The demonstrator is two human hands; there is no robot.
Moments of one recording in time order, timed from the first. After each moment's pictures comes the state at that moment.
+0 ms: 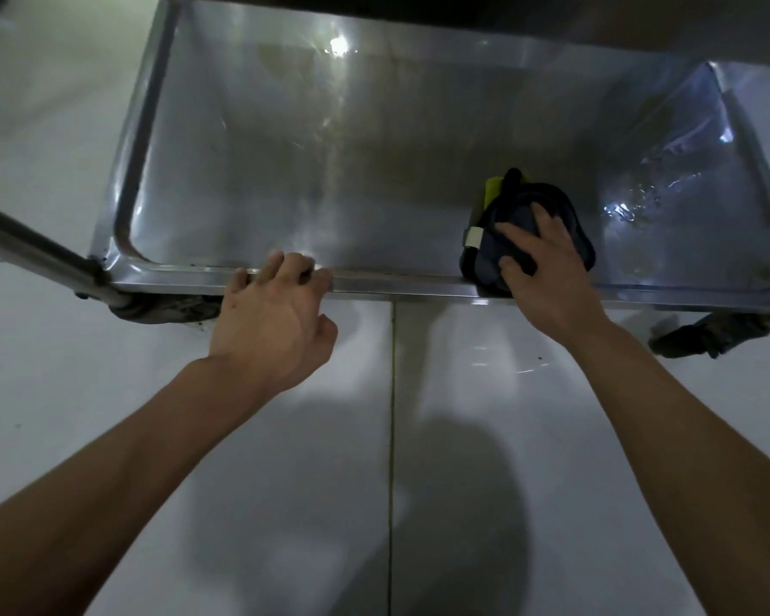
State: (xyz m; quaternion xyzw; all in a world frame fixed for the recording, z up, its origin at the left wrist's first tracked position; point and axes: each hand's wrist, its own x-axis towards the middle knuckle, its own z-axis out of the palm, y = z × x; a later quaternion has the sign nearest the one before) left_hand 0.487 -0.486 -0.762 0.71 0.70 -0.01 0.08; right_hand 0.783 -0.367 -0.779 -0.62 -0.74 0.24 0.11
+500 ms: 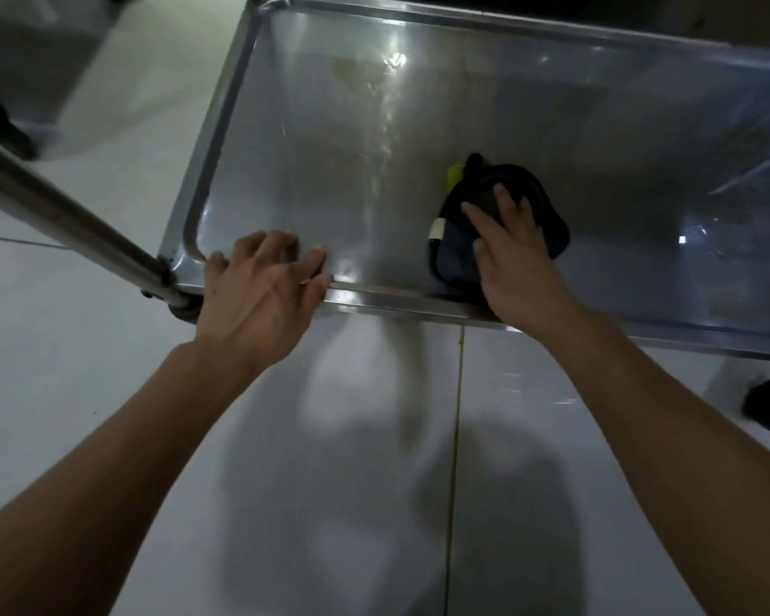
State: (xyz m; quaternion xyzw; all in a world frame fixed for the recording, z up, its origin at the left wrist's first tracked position) left_hand 0.388 -0.486 -0.771 0.64 0.76 0.00 0.07; right_hand 0.642 -0.358 -0.782 -0.53 -0.81 0.23 0.07
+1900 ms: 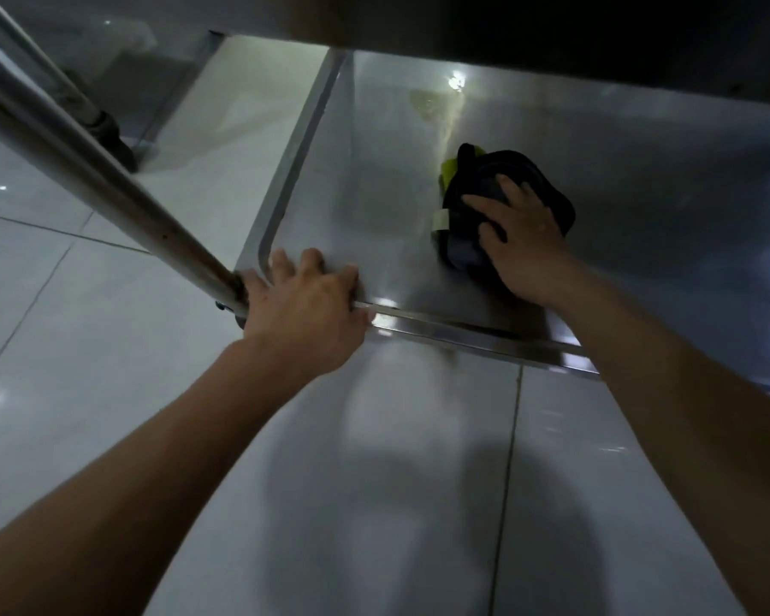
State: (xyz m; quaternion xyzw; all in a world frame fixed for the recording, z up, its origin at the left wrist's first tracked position) left_hand 0.365 -0.484 -0.750 0.57 0.80 -0.10 0.13; right_hand 0.562 -0.294 -0.808 -0.46 -0.85 0.23 0.09
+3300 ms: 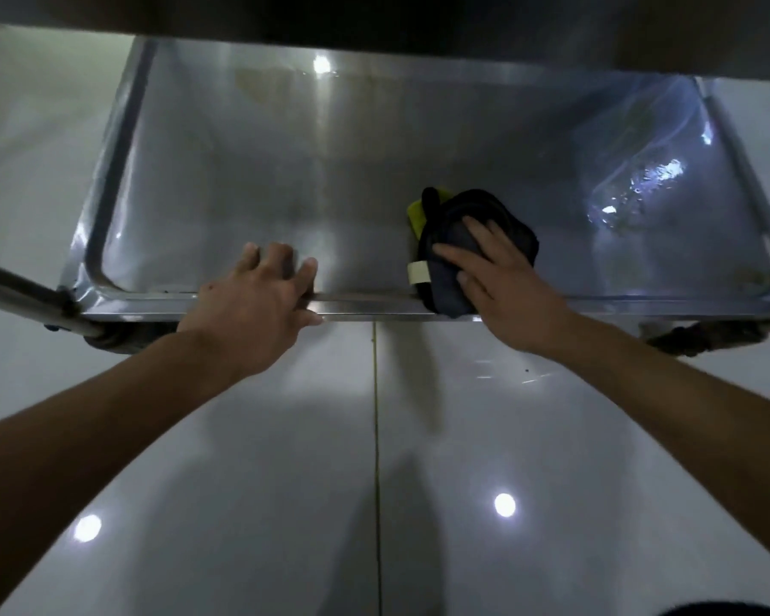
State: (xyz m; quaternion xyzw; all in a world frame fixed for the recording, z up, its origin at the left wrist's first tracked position) left_hand 0.481 -0.438 -0.769 0.75 0.65 -0.10 0.08; right_hand 0.779 -0.363 -0.772 -0.49 -0.84 0.22 0.03
